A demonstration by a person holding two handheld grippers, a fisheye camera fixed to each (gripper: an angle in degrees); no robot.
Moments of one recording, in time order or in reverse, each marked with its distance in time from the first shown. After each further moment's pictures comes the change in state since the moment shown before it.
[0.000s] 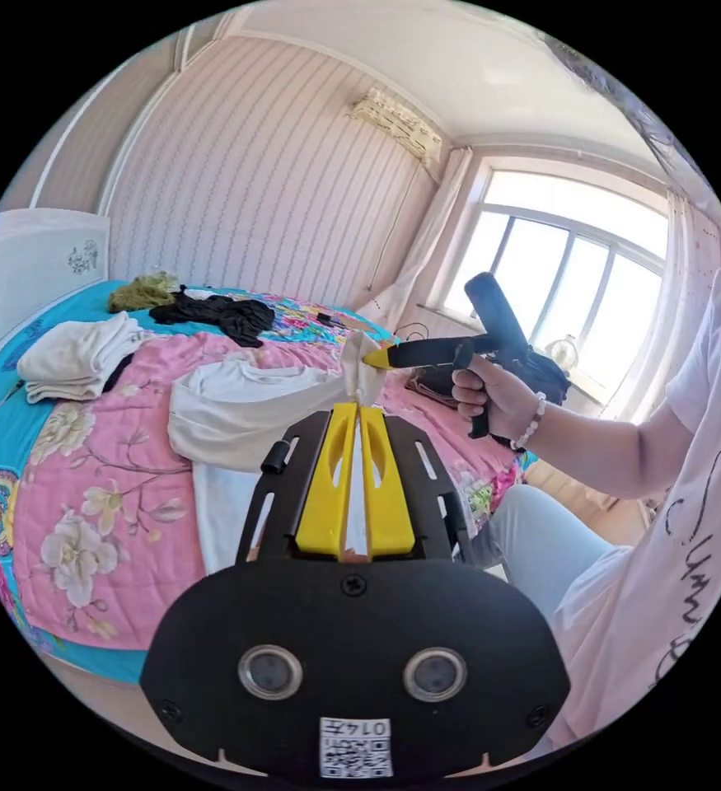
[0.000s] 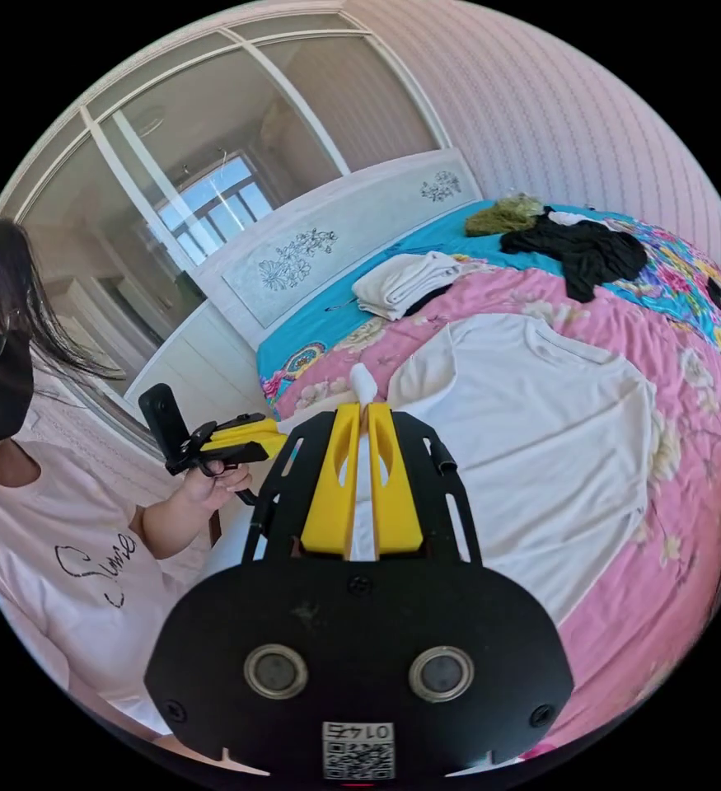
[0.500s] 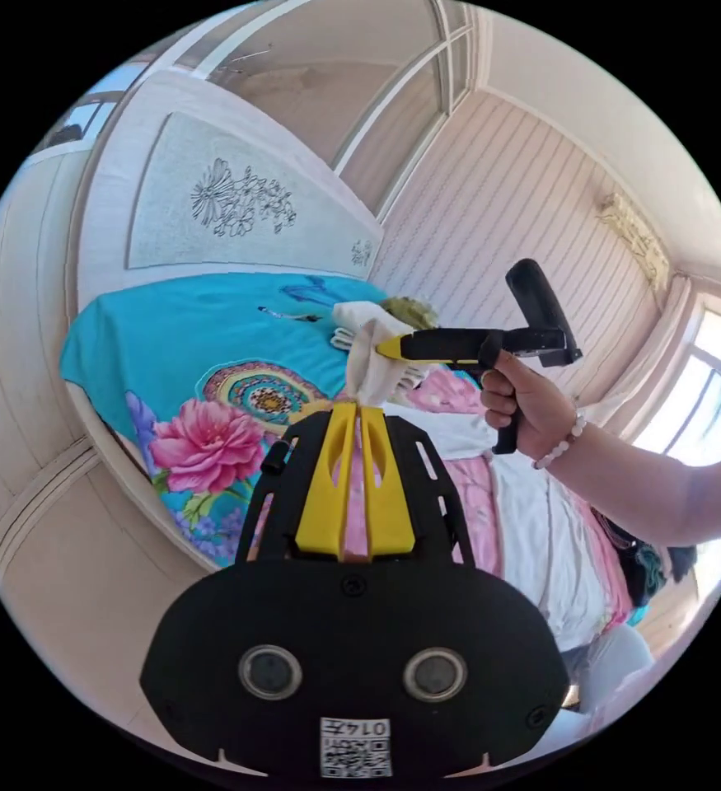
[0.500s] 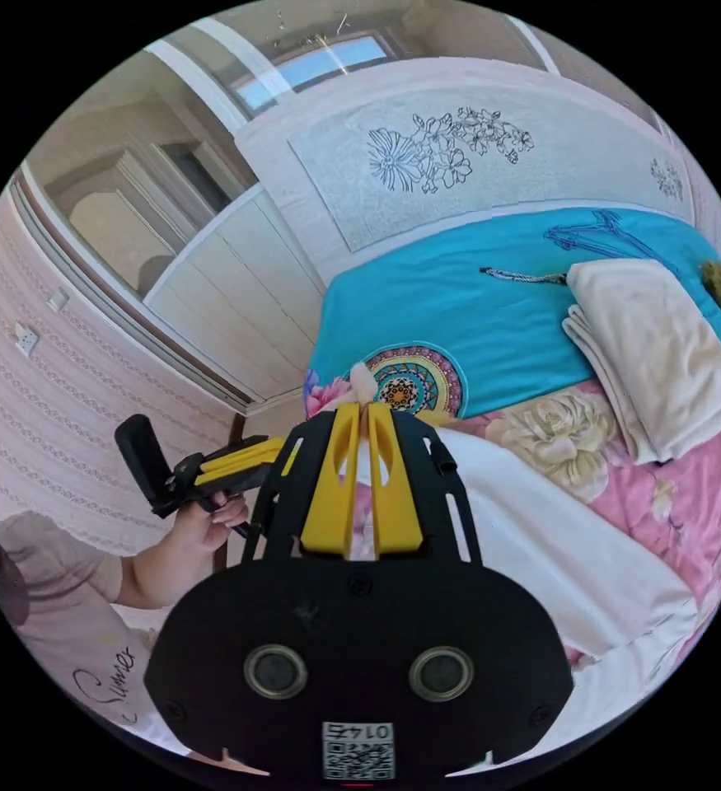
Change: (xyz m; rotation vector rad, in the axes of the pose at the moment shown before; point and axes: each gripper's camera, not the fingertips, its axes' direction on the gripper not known) left arm -0.260 0.046 -0.208 0.222 -0.607 -0.506; right arm -0.167 -0.212 0.374 -0.369 -0.250 -0.399
